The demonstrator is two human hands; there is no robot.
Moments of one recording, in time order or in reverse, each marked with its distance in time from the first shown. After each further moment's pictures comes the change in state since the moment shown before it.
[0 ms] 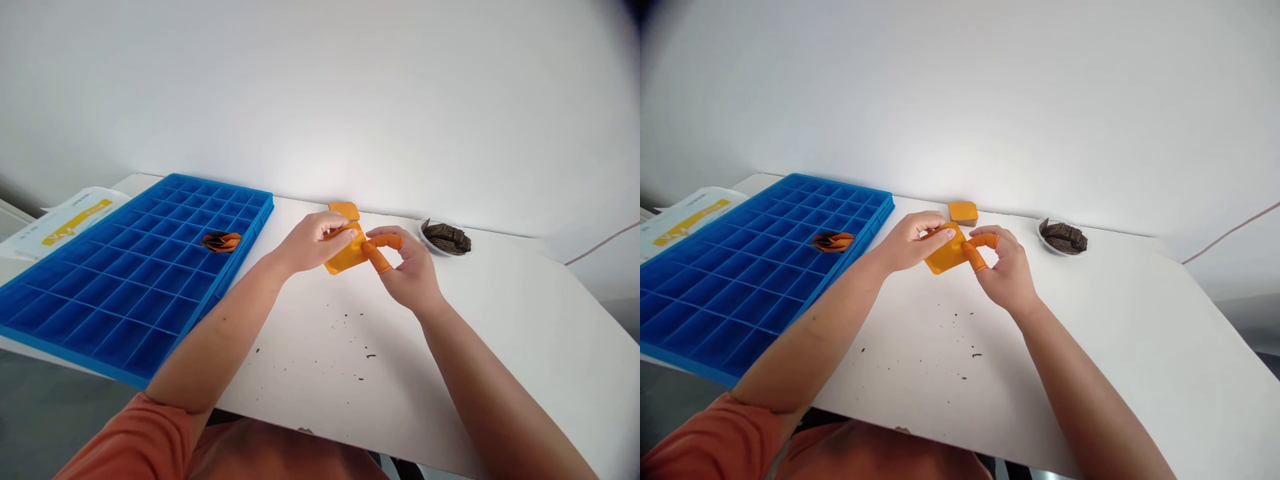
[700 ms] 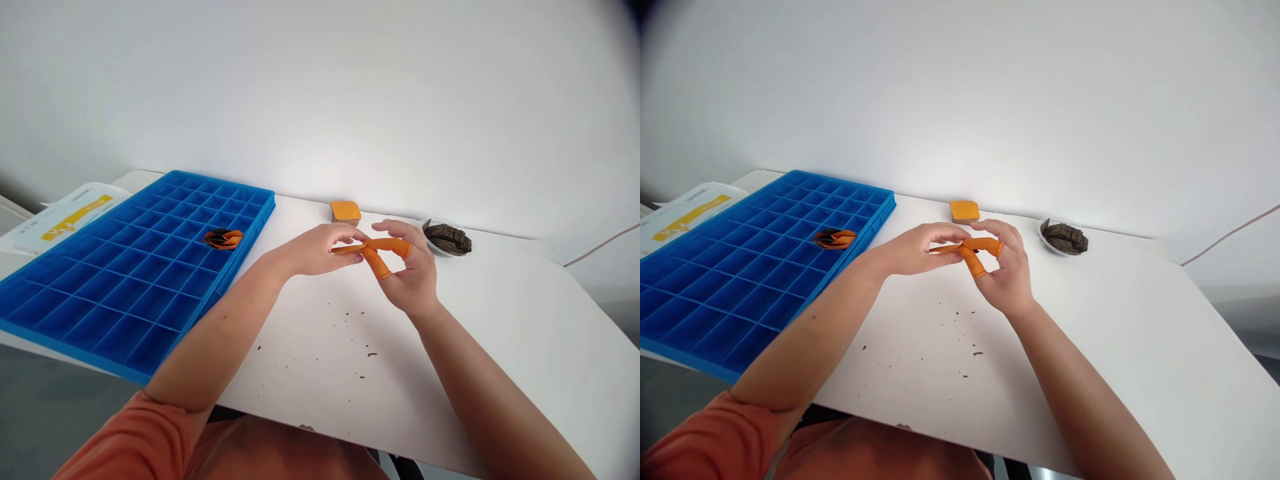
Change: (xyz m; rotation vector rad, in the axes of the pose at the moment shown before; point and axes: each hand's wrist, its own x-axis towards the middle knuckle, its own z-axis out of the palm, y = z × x) left_hand -0.003 0.006 -0.005 -0.058 -0.336 -0.108; right_hand -0.003 0.005 0.009 -0.098 0.177 -0.399
